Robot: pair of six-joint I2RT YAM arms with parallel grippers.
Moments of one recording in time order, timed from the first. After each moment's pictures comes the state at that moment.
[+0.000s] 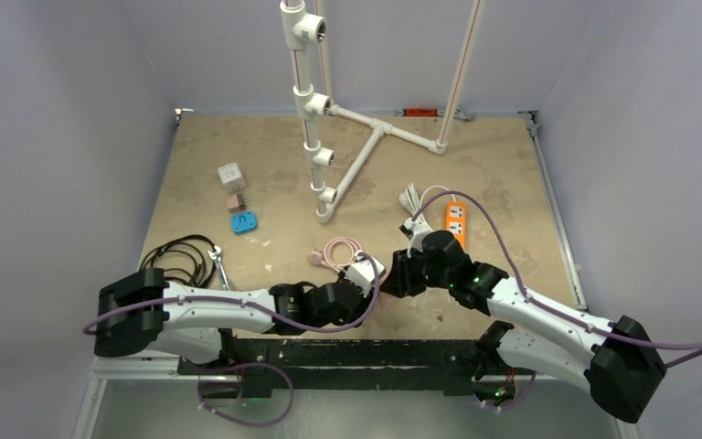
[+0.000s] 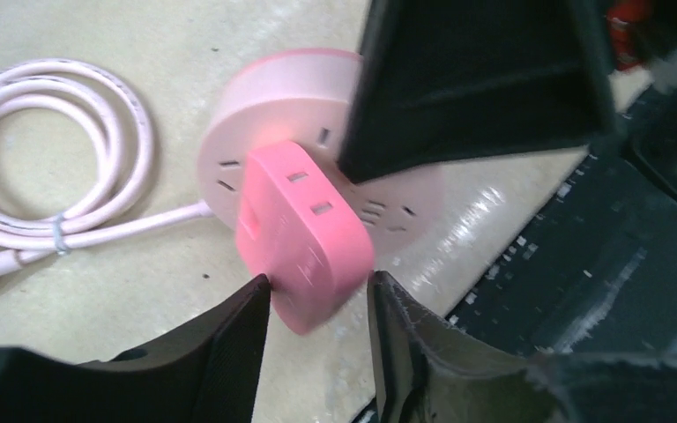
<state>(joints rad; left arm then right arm) -1.34 1.27 0.61 0.03 -0.35 -0.43 0.76 0.97 0.48 -0.19 -0.23 0.51</state>
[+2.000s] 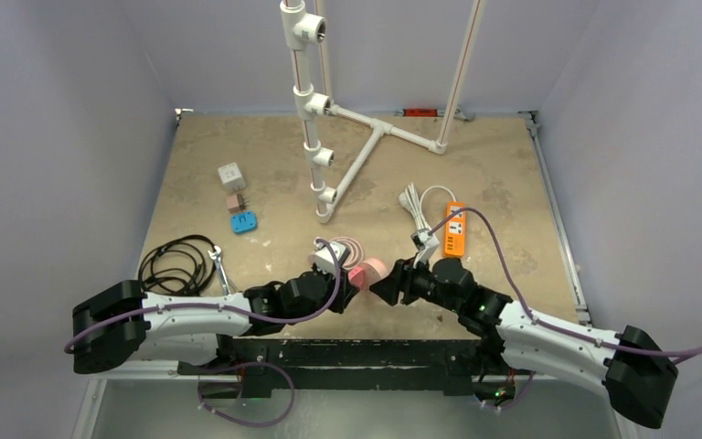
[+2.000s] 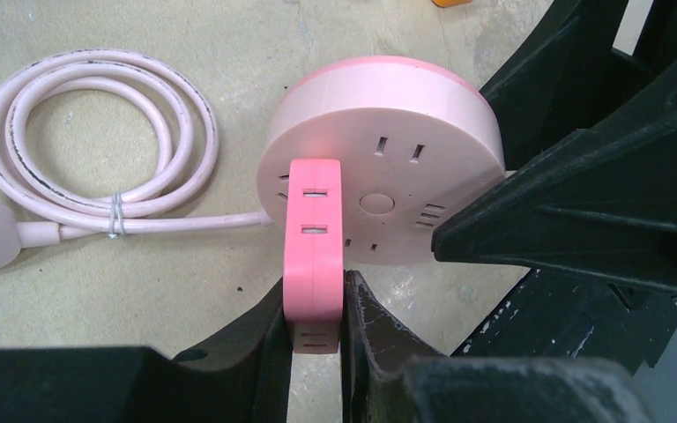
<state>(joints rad) -1.22 1.14 0.40 0.27 -0.35 -0.58 0.92 0.80 0.25 0.19 -0.04 0.69</state>
